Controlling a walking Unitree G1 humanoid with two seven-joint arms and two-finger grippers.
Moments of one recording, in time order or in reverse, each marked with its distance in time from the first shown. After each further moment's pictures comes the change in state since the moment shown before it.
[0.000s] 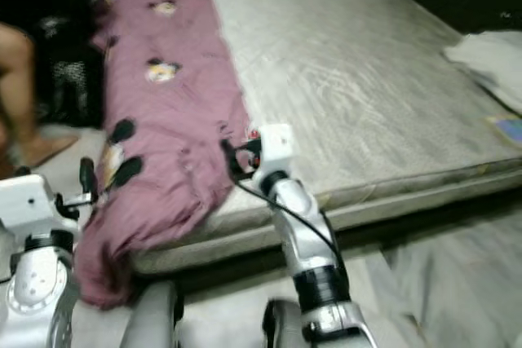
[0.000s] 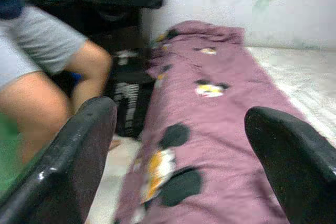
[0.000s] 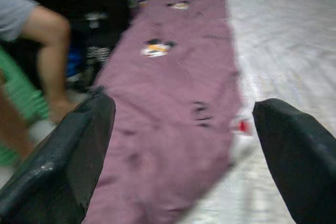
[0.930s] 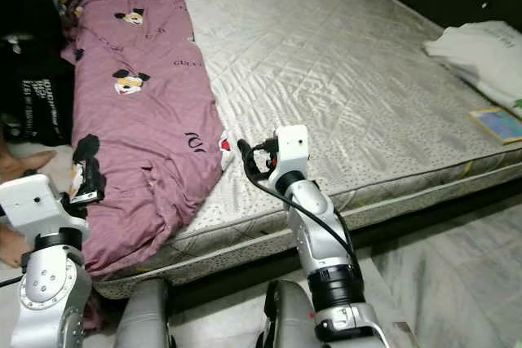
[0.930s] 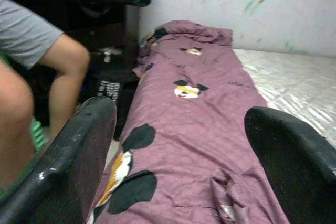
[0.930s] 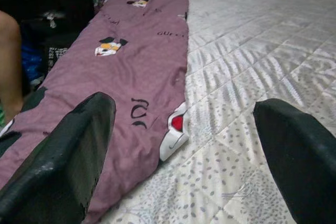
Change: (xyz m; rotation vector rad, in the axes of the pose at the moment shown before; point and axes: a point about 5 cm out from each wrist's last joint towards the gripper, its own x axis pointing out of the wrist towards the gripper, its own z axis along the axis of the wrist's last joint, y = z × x) left arm 0.003 -0.001 -0.001 -0.043 0.015 0.063; right arm -0.006 -0.017 -0.002 -0.009 0.017 -0.049
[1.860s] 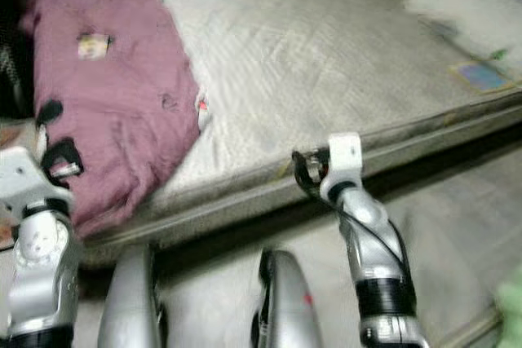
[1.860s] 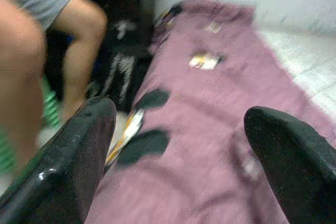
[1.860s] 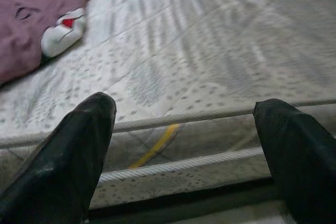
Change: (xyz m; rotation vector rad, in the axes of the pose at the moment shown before) left arm 0.042 0.014 -0.007 -0.016 0.023 0.138; right arm -0.036 -0.073 -0.001 -0.111 0.087 -0.176
